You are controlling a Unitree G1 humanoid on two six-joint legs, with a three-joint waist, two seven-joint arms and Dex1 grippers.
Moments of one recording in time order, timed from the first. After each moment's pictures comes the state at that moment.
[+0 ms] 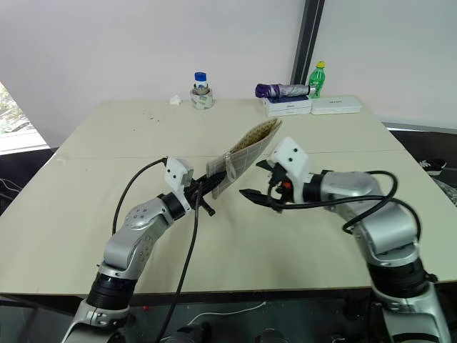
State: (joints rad) left arm -0.46 0.15 -0.08 -0.13 -0.31 0.34 -0.55; right arm -0.58 -0.60 0.00 -0.48 0.38 0.96 0.76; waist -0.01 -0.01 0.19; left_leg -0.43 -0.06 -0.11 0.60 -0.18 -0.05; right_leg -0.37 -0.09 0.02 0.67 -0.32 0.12
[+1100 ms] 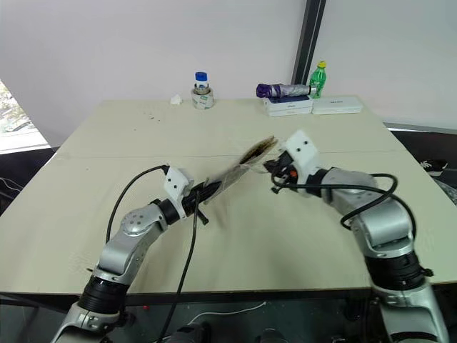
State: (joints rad) left arm -0.39 0.28 -0.13 -0.08 -0.21 0.22 -0.59; right arm -0.59 -0.73 -0.04 -0.30 0.35 0.84 0.62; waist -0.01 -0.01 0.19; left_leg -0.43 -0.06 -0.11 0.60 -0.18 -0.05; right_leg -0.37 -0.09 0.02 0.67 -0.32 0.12
